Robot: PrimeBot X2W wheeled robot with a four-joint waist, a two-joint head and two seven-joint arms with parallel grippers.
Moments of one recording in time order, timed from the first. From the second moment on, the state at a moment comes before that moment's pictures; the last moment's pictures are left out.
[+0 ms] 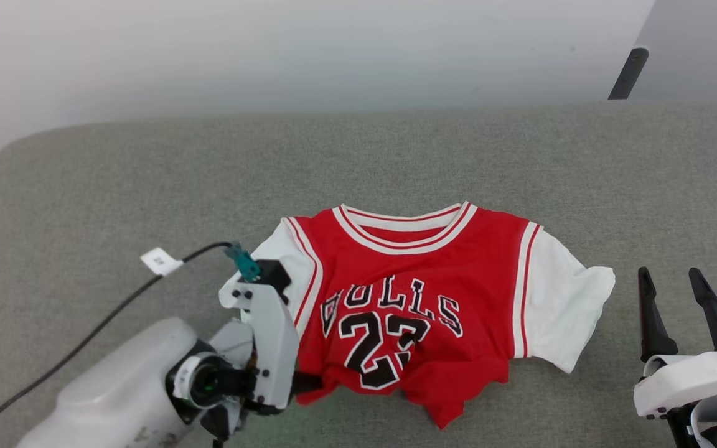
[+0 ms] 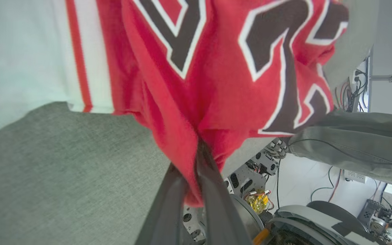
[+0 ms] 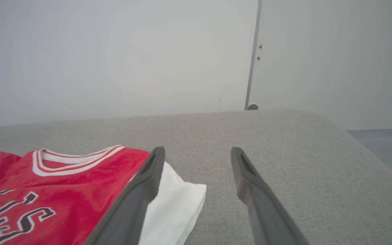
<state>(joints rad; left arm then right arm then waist) -0.71 0.56 -1.00 0.30 -1.42 0.05 0.80 -0.11 -0.07 -0.14 0.08 0.15 0.13 -0.05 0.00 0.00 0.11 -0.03</state>
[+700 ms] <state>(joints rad) -0.75 0.65 -0.88 0.30 -1.28 0.03 0.49 -0.05 -0.11 -0.15 0.05 0.15 0.13 0.00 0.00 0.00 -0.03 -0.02</state>
